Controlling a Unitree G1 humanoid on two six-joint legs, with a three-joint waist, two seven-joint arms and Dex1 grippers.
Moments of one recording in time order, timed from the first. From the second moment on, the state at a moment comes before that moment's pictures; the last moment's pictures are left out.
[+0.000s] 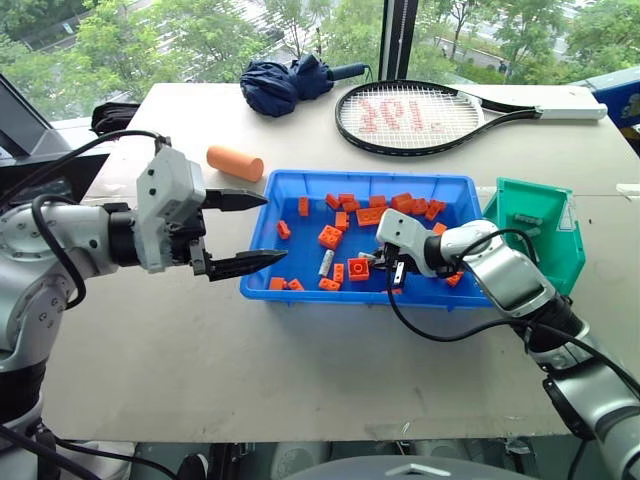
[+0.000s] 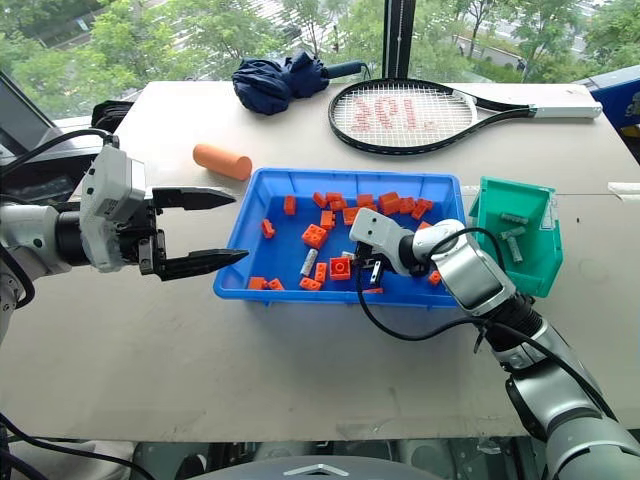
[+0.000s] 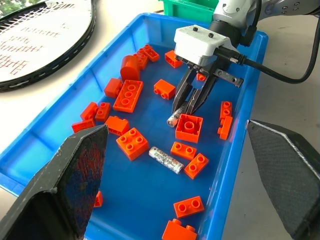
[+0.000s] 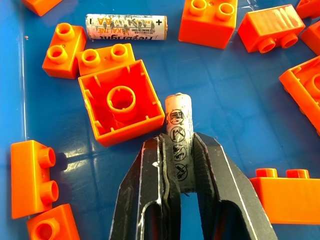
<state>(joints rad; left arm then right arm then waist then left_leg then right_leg) -0.29 1.06 0.30 -0.44 -0.73 0.69 -1.09 -0.68 -0.46 0.46 -0.06 0.02 0.72 0.93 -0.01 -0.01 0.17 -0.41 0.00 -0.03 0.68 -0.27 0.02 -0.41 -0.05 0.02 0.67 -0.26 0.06</state>
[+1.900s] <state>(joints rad) -0.65 0.98 -0.17 -0.08 -0.38 0.48 -1.29 -0.39 -0.78 -0.09 -0.39 0.46 0.81 0.87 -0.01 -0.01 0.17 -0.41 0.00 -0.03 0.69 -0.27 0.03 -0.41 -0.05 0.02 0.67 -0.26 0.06</state>
